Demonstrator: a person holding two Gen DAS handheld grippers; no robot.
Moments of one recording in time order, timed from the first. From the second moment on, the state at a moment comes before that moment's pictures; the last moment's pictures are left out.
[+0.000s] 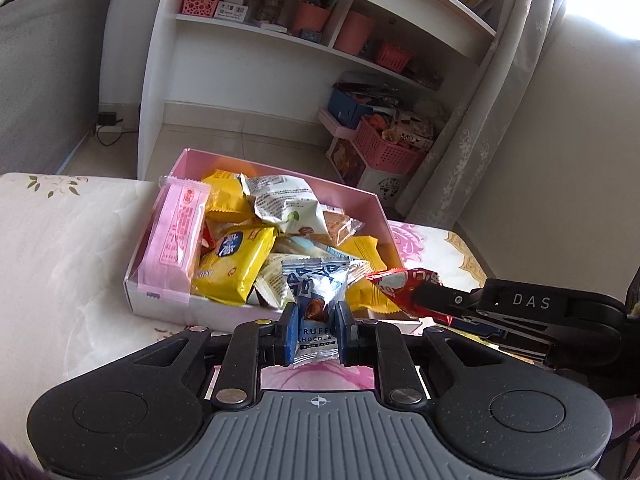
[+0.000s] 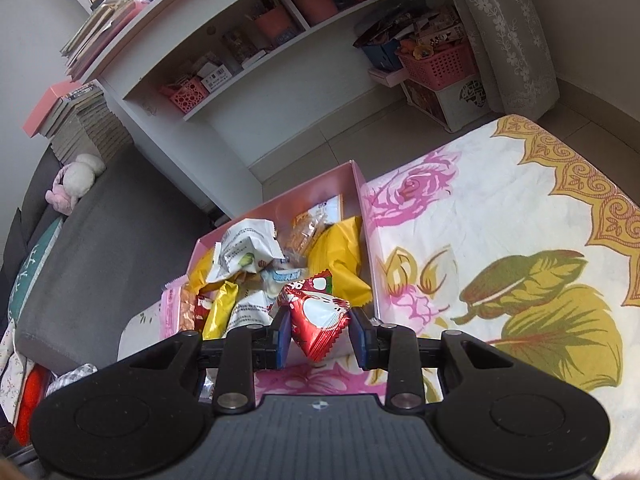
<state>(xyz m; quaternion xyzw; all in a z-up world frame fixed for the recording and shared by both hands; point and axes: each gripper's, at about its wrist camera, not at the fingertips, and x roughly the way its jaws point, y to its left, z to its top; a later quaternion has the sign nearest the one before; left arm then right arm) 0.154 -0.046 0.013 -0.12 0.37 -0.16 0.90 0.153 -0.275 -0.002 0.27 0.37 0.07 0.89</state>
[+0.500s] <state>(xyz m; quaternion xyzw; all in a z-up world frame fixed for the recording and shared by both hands) 0.206 -0.065 0.018 -0.09 0.36 -0.15 0.92 0.171 -0.260 -0.017 0.24 0.37 0.09 0.89</state>
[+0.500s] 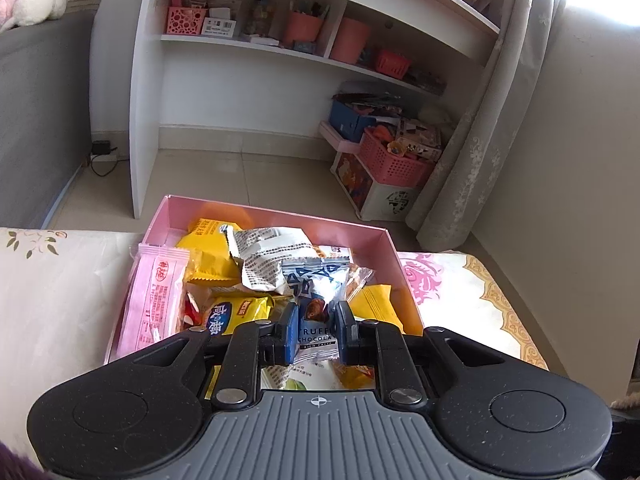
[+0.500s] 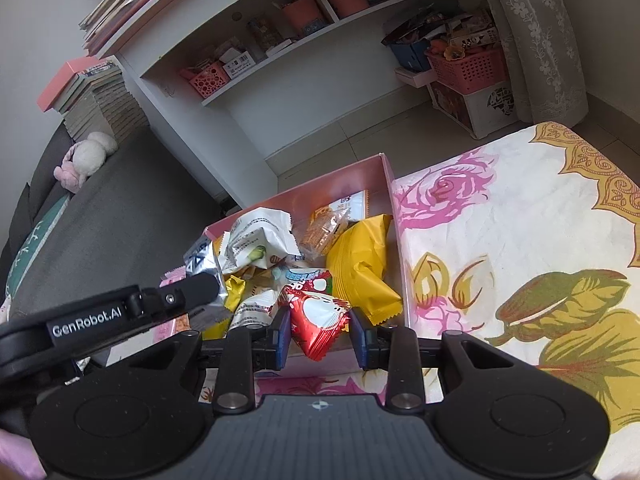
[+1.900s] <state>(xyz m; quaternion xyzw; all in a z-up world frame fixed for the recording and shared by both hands) 0.080 -0.025 0.033 -0.06 0.39 -0.07 0.91 0.088 -0.251 0.032 0.13 0.38 0.06 0.91</state>
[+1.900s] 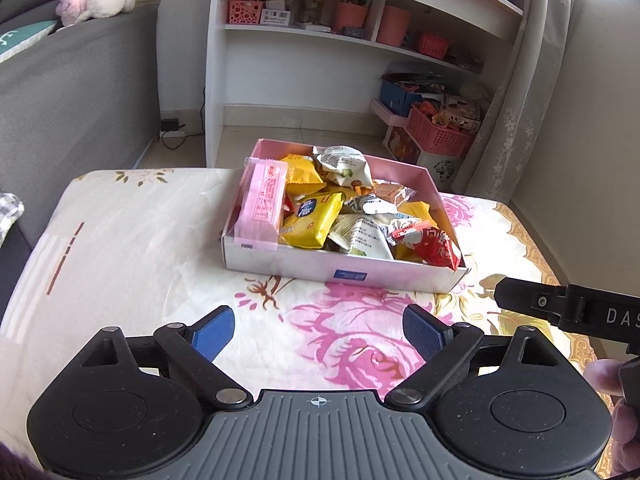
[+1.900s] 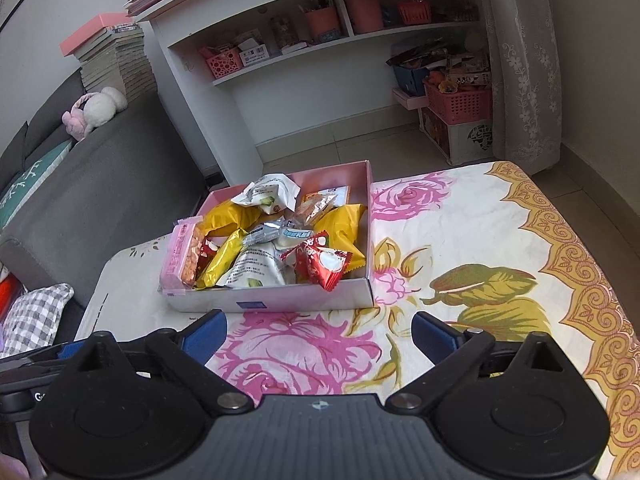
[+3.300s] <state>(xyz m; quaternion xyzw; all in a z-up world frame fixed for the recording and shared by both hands) 0.010 -0.018 0.052 0.00 0.39 0.01 0.92 0.030 -0.202 0.048 0.01 0.37 0.05 0.93</state>
